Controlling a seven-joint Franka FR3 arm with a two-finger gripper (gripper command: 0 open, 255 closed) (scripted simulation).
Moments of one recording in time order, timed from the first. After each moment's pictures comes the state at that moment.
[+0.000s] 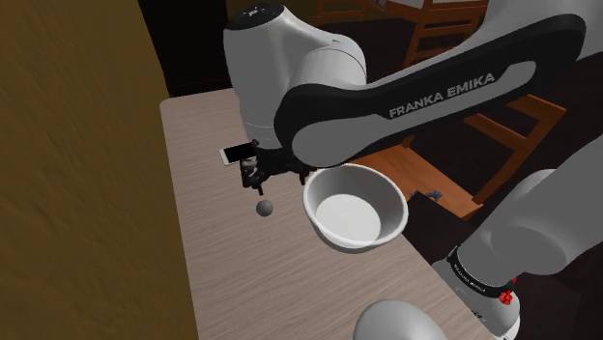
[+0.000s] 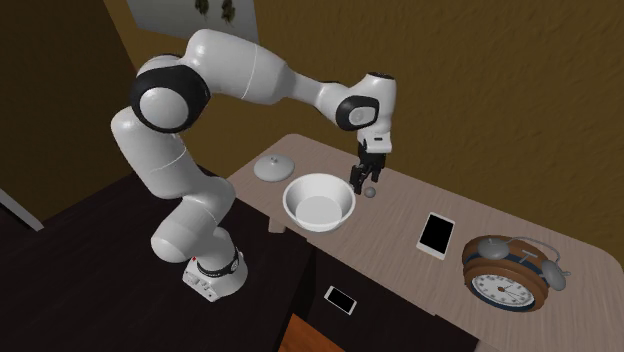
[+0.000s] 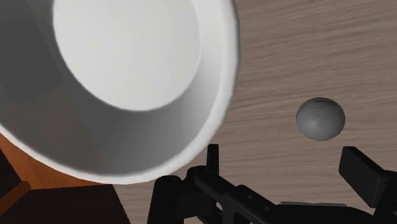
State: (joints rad) arm -0.01 -0.16 0.70 -2.16 -0.05 2.00 1.15
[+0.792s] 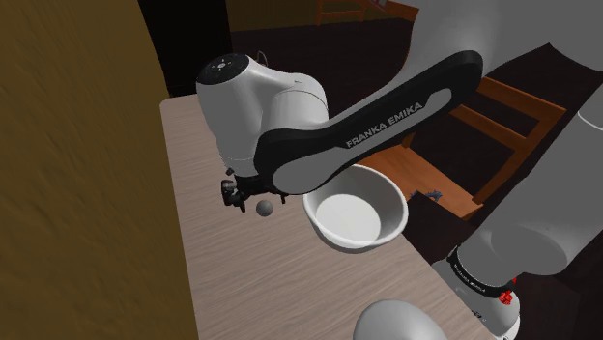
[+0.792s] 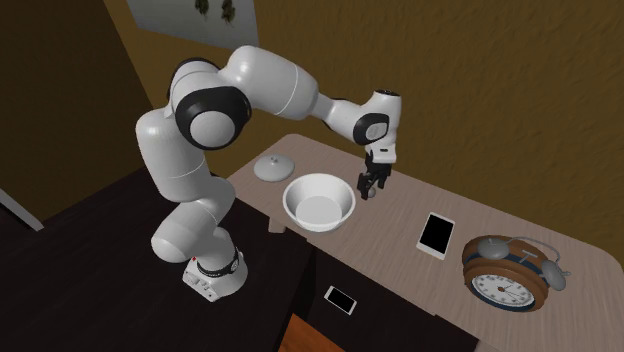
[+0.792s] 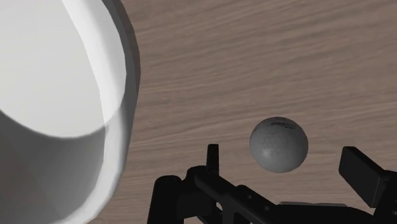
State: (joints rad) arm 0.01 0.08 0.75 -2.10 -0.24 2.09 1.37
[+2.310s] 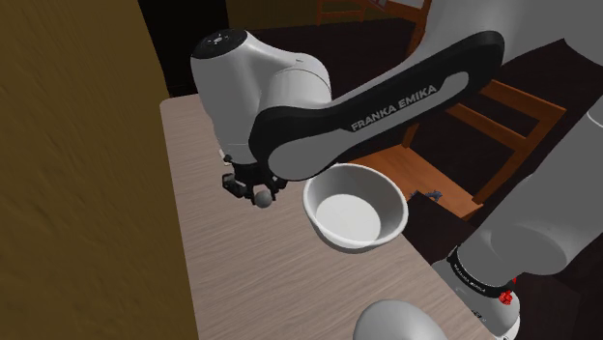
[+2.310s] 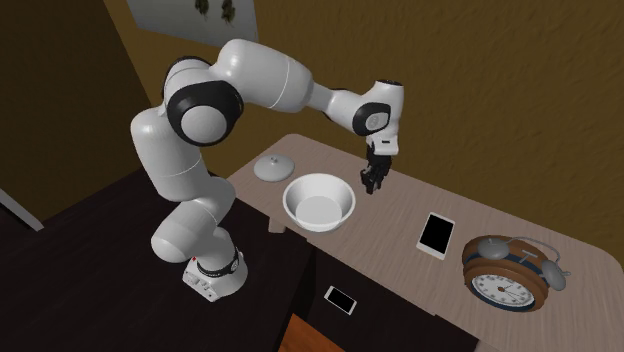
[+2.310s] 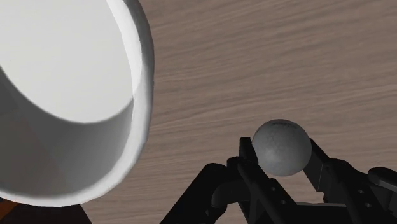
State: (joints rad) arm 0.00 0.04 0.75 -2.06 -0.19 2.03 1.34
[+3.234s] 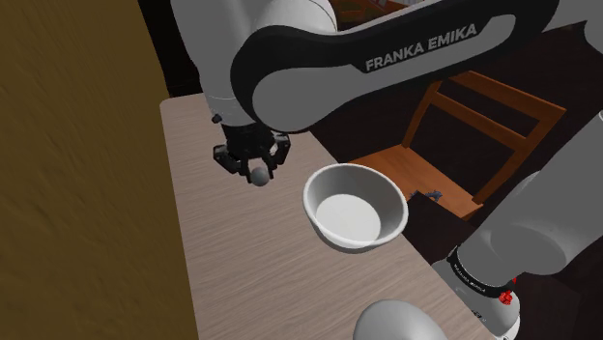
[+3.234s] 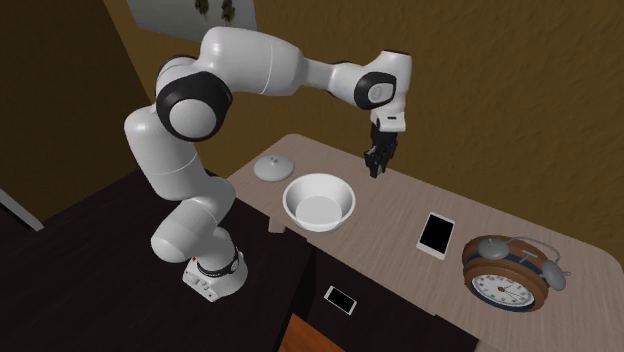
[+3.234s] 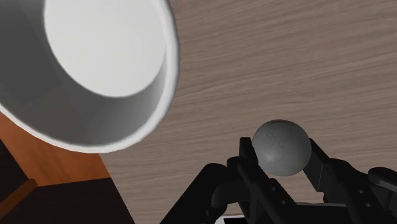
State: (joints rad) arm -0.01 -0.02 0.75 -1.92 -0.14 1.85 1.28
